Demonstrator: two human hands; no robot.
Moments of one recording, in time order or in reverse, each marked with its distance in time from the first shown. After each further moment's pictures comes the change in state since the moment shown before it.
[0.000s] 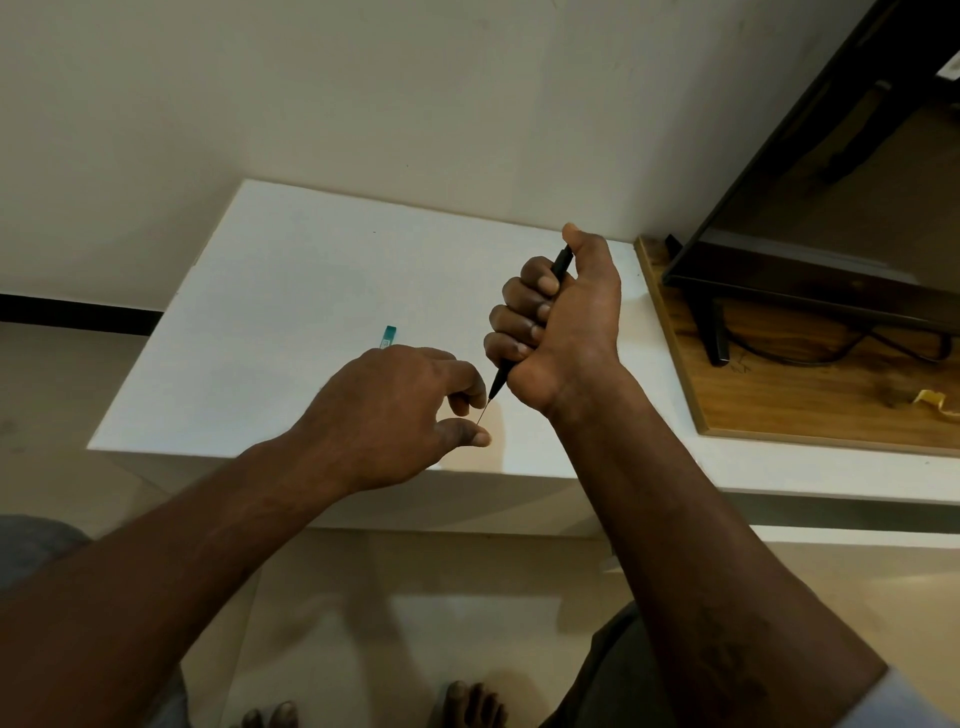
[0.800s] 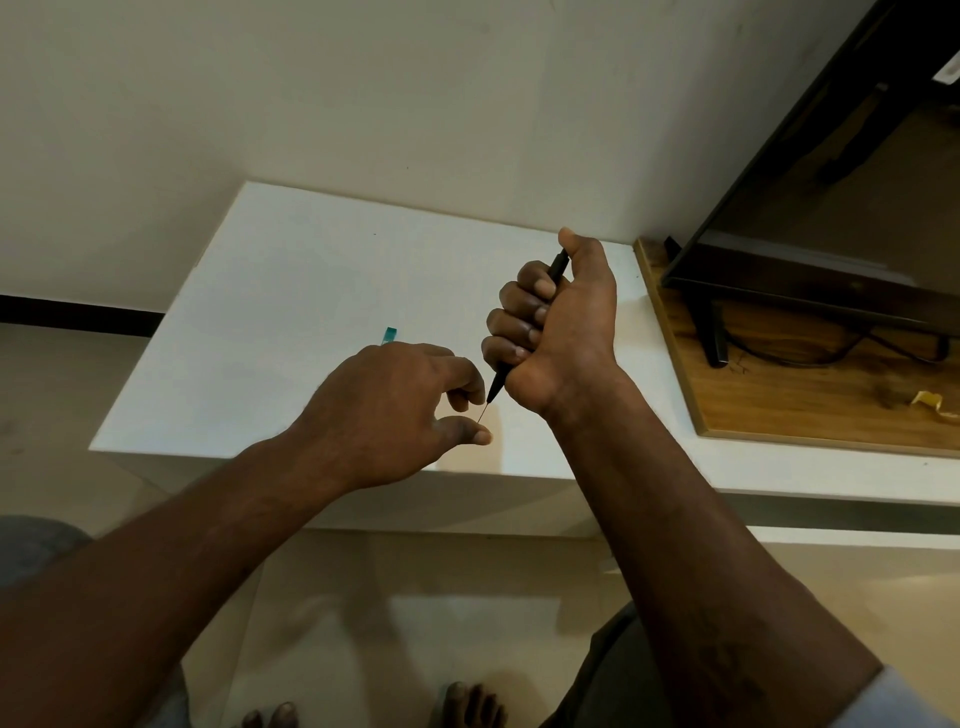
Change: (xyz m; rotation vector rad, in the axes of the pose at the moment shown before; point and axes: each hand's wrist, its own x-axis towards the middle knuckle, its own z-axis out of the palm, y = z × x) left_hand 0.000 -0.001 -0.003 -0.014 0.038 0.016; right_hand 0.001 0.002 0.000 0.002 0.010 0.013
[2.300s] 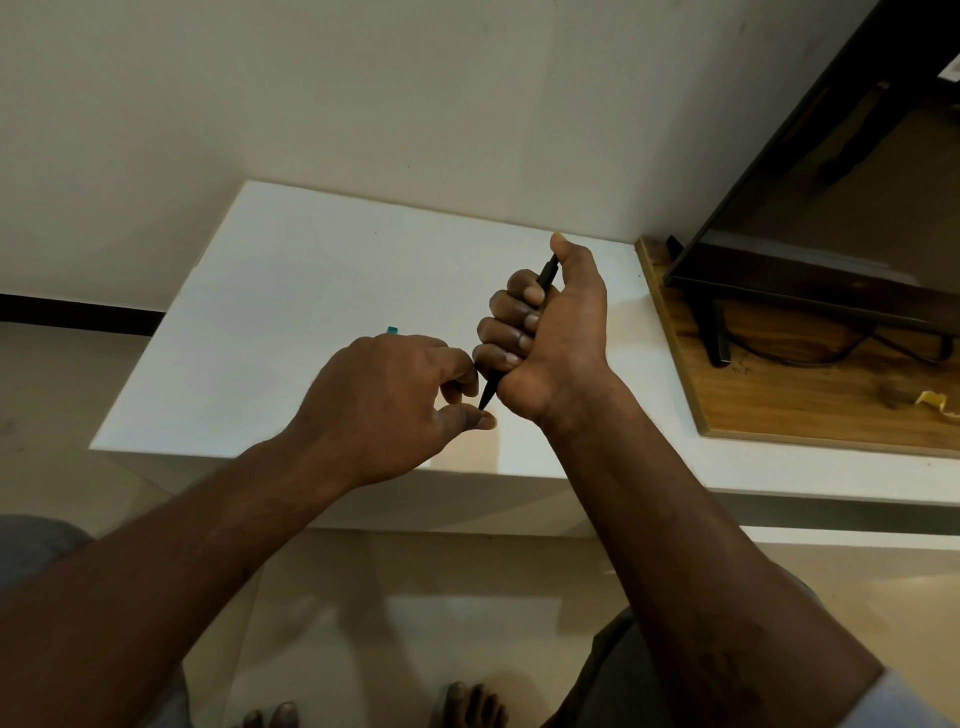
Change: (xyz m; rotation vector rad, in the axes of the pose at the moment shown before) left_hand -0.002 0.000 -0.001 0.003 0.149 -0.001; right_hand -0.001 0.007 0.001 0.004 -0.012 0.047
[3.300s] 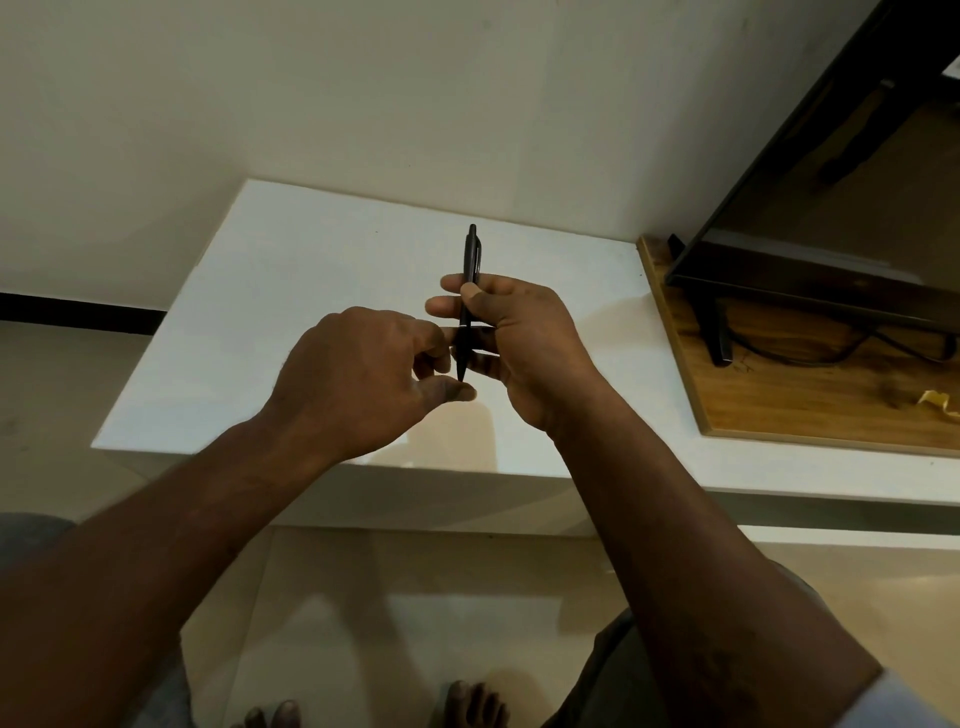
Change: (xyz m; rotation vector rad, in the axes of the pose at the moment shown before) left_hand 0.009 -0.015 -0.010 0.043 0.054 -0.112; right_hand 0.007 0.011 -0.002 -0.696 -0.022 -0.178
